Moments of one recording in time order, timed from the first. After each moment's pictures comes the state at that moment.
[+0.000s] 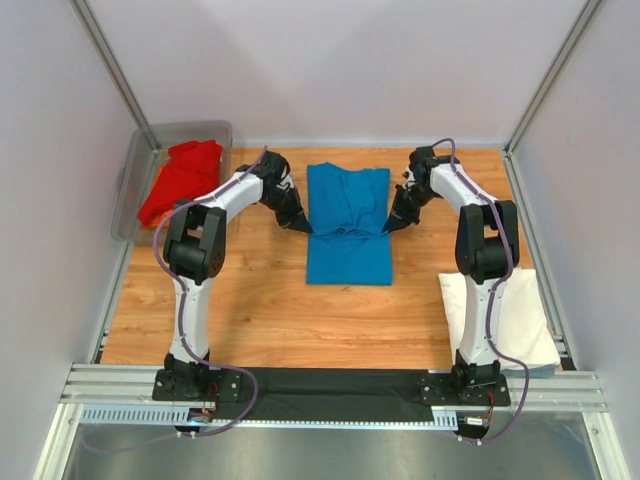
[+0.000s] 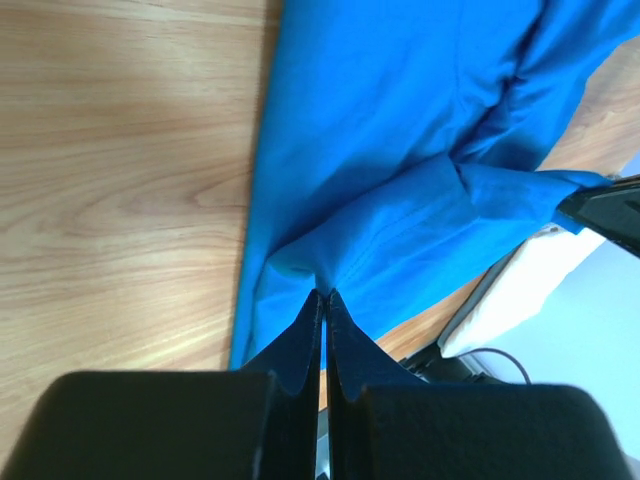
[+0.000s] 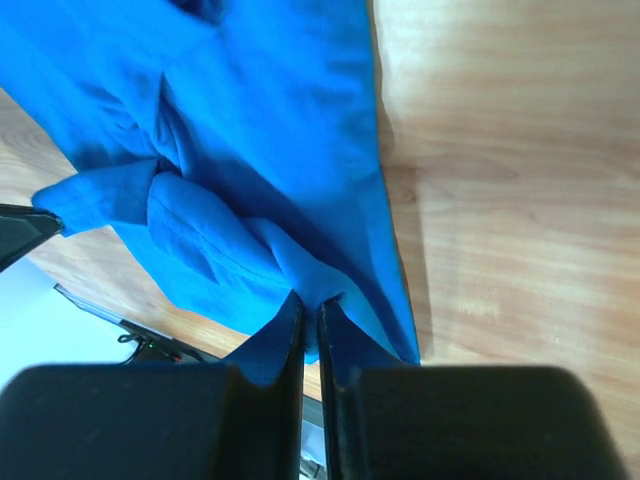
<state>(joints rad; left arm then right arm) -0.34 2.19 1.71 -0.74 0.54 -0.68 0.15 2.17 1.76 -1.00 -0.44 0.48</state>
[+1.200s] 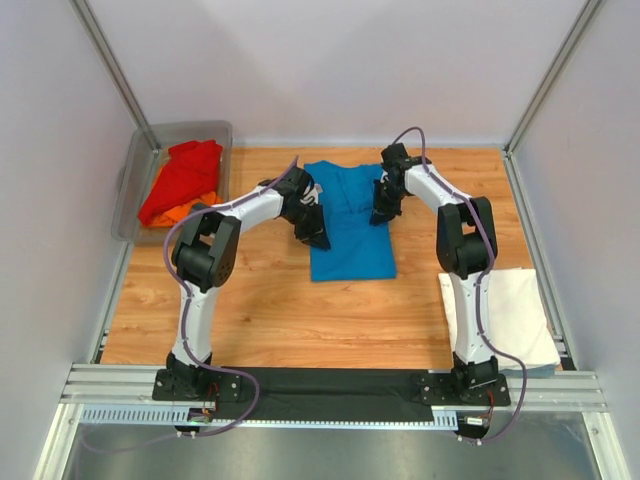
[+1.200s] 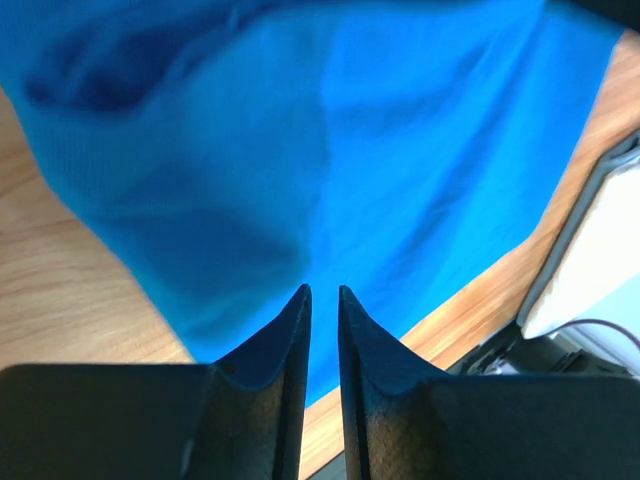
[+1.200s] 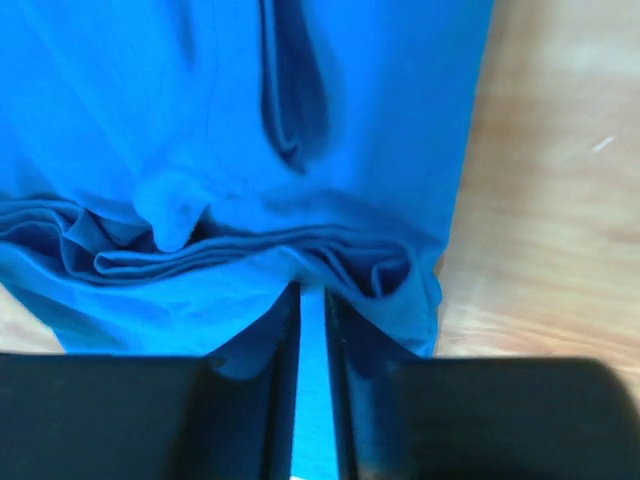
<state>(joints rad) -0.48 2.16 1.61 -0.60 0.51 -0.57 0.26 2.29 1.86 -0.83 -0.24 0.43</state>
